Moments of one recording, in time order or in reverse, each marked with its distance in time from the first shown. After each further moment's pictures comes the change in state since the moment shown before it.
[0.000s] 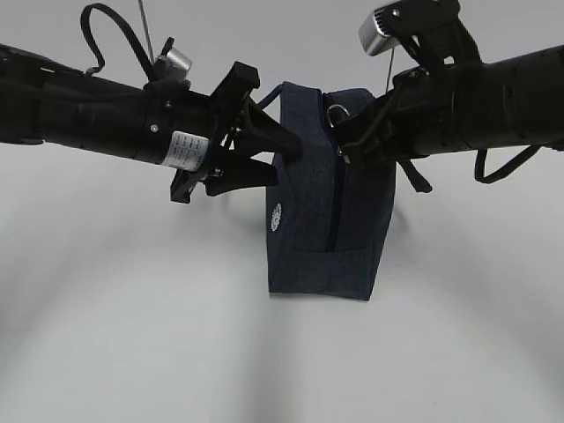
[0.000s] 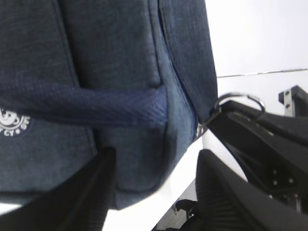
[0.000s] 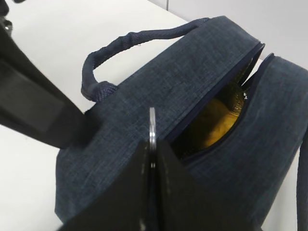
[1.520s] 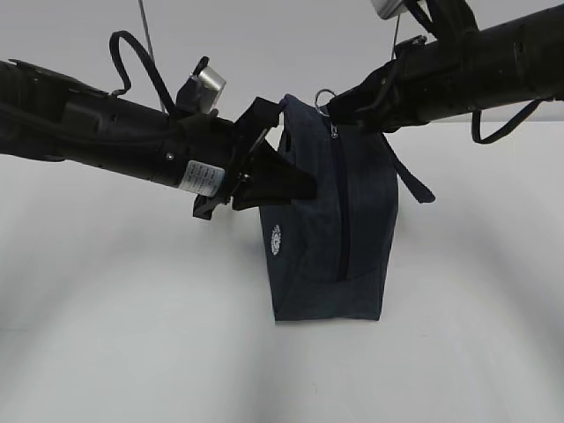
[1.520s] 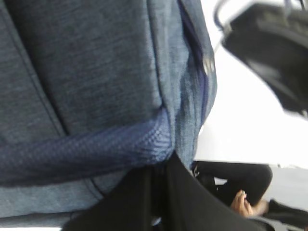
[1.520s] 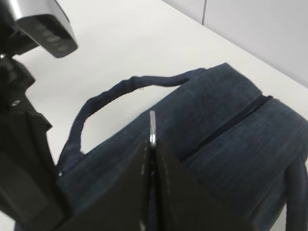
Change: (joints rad) left arm -0.038 0.039 -0.001 0.038 0.127 0.128; right arm -0.144 0.112 -0.179 -0.068 0.299 0.000
